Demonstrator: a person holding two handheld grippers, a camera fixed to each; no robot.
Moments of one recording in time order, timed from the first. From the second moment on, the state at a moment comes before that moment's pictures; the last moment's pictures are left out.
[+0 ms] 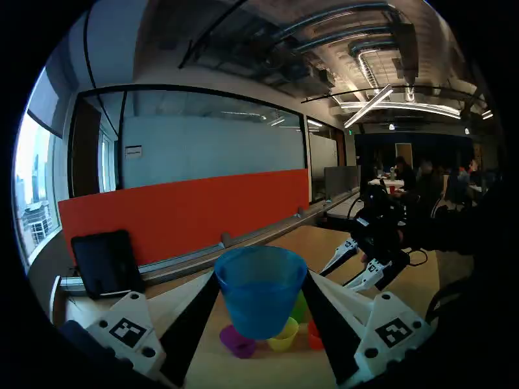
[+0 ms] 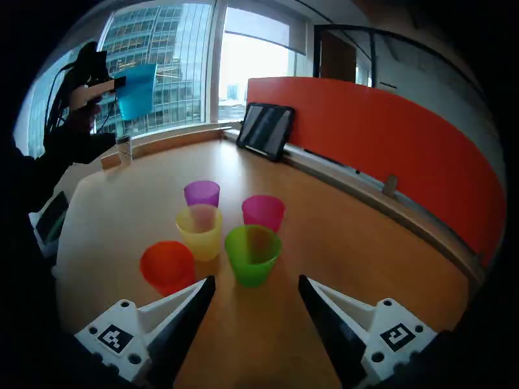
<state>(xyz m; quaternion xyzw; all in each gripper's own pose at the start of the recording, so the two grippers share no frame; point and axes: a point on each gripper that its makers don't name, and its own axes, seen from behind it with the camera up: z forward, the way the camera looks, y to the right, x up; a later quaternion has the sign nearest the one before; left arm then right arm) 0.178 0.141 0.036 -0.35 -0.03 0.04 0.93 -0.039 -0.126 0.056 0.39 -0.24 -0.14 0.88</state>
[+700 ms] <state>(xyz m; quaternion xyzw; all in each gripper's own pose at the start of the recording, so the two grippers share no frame) 0.184 0.140 0.036 -0.35 -0.03 0.04 0.93 -0.071 -0.155 0.079 0.40 -0.26 -0.14 0.87</state>
